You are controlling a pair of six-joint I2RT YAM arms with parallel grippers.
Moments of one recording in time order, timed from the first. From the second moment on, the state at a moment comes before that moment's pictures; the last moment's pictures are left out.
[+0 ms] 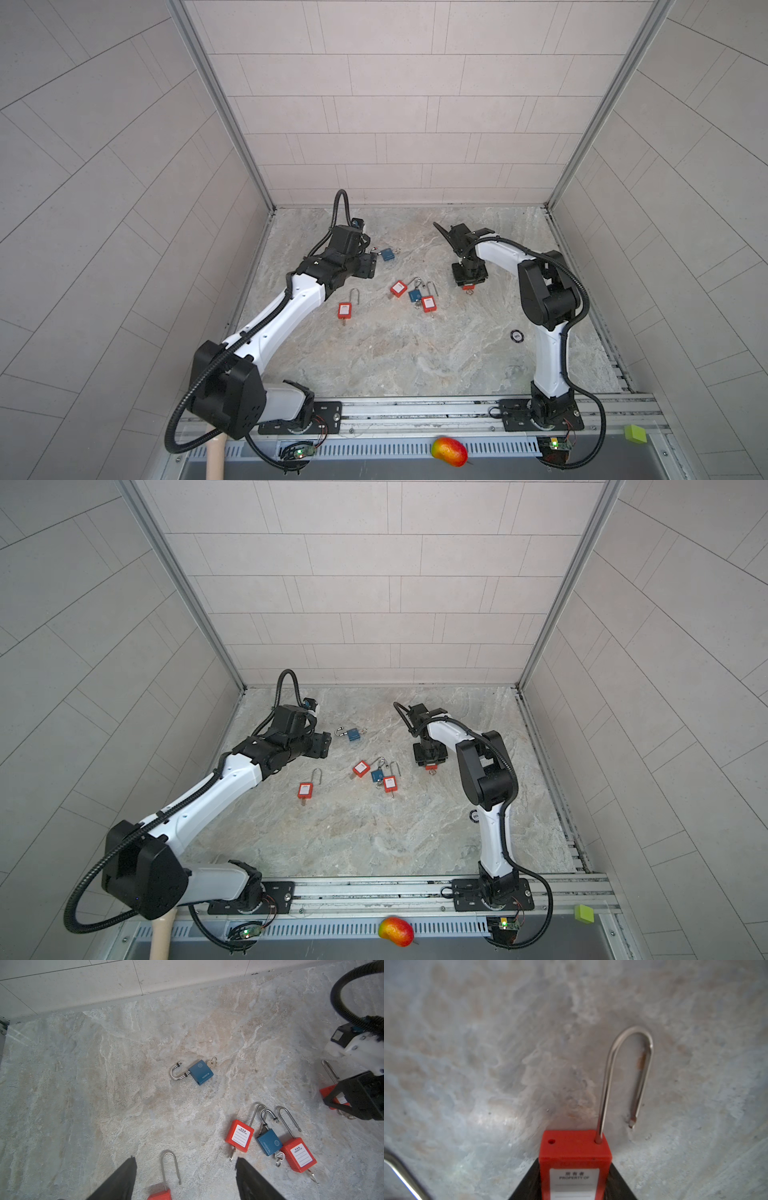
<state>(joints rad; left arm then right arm) -0.43 1.35 1.09 -0.51 -0.12 -0.14 0.34 2.07 1.53 -0.97 0.11 0.22</state>
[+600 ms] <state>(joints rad) -0.47 1.37 1.13 -0.52 -0.13 -0.14 0.43 2.05 1.49 -1.01 0.14 0.13</state>
